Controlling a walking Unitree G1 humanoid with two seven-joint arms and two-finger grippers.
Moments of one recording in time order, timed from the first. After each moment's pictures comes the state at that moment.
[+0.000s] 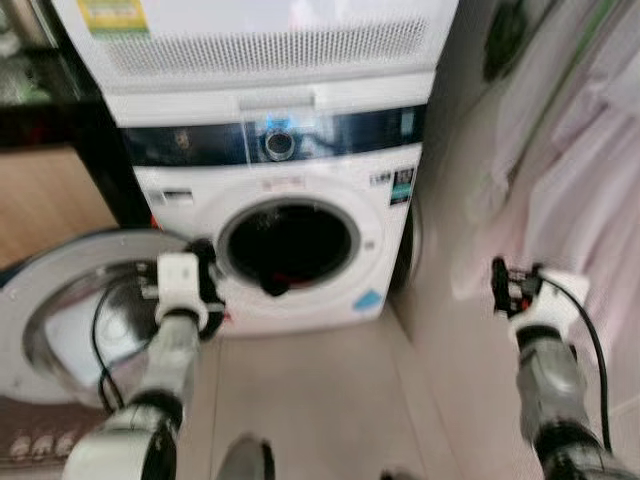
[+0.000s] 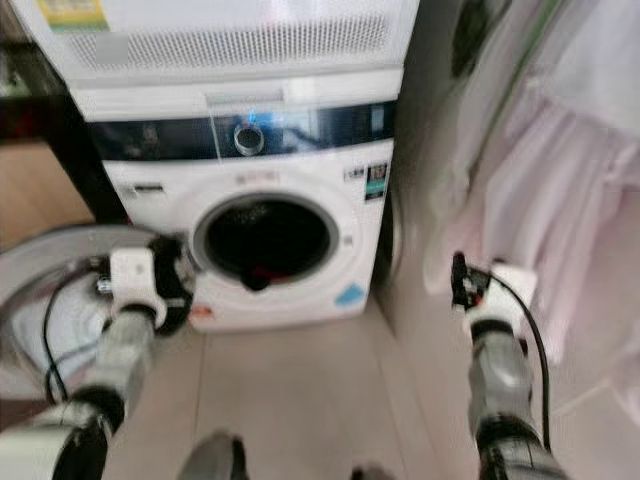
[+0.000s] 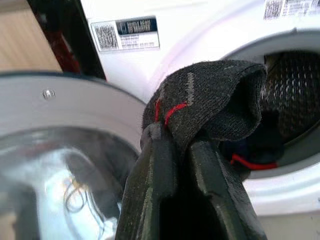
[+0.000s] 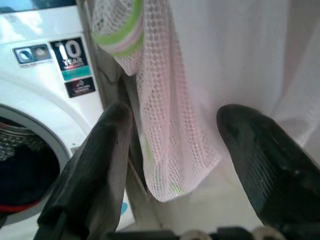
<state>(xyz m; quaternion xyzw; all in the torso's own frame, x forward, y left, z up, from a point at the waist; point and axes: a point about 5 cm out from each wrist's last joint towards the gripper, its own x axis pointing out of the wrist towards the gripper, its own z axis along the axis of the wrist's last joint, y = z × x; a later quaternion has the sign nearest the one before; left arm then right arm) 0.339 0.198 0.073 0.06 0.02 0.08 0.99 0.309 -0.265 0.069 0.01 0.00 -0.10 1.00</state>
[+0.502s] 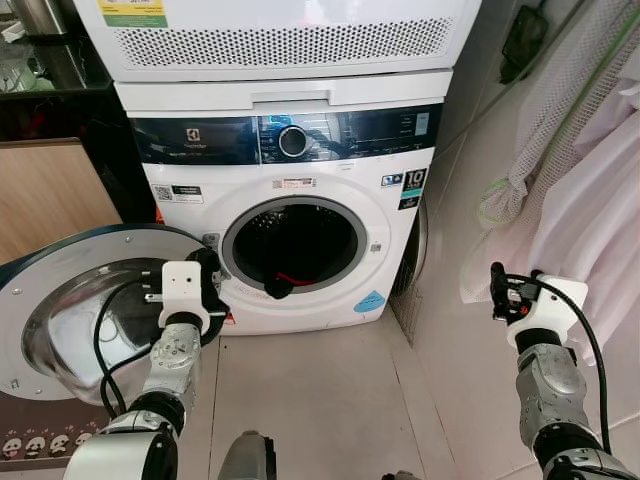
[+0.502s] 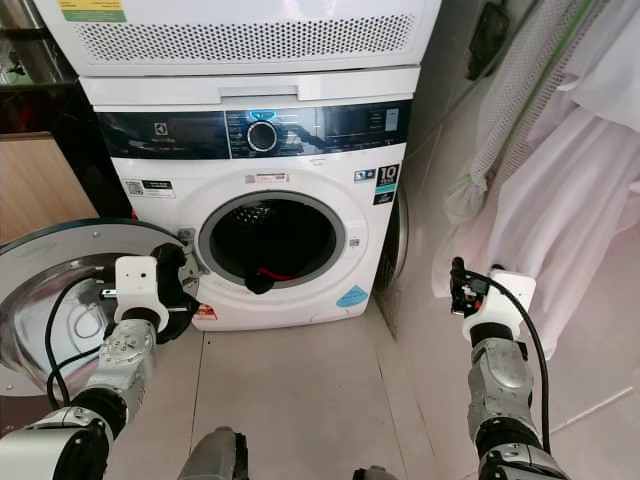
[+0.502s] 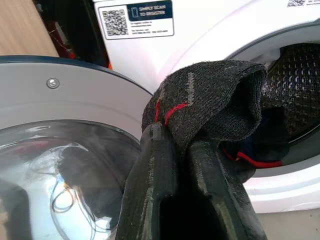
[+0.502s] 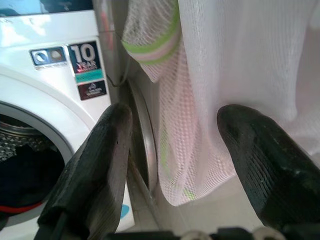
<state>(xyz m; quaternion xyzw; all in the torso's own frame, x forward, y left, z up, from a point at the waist) 0.339 0.200 0.074 0.06 0.02 0.08 0.99 0.312 -0.264 0.073 0.01 -0.01 -0.09 1.00</state>
